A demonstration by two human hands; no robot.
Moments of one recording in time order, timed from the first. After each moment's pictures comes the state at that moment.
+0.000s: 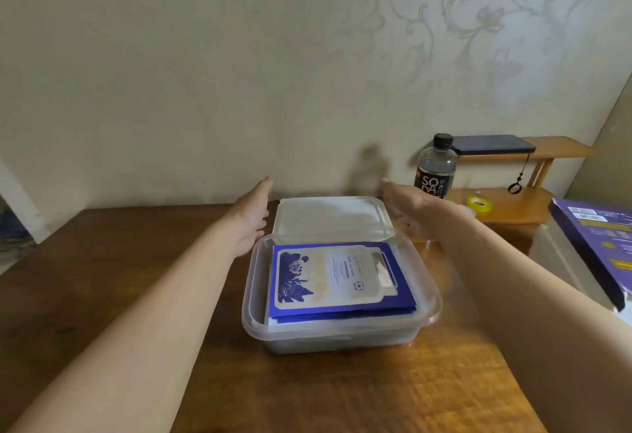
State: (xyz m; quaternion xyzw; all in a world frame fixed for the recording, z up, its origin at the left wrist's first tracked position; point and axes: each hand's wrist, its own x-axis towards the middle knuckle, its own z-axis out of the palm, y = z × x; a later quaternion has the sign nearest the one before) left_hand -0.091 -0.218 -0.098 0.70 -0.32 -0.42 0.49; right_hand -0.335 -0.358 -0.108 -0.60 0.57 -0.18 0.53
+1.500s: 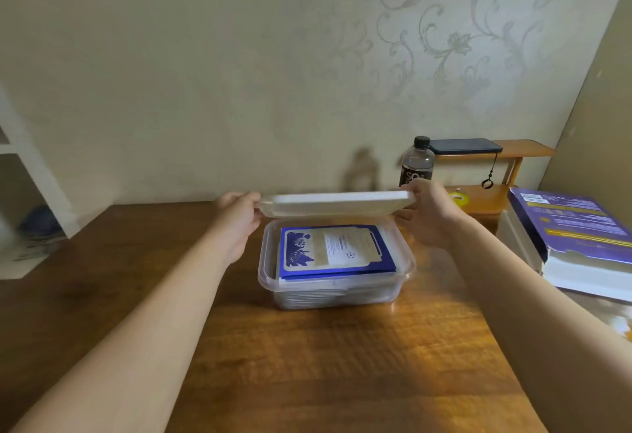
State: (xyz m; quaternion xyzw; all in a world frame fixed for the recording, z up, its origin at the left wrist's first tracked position) left_hand -0.109 -0.132 -0.086 0.62 -0.25 -0.33 0.66; right_hand -0.386 -0.249 -0.079 -0.42 0.45 -0.44 0.65
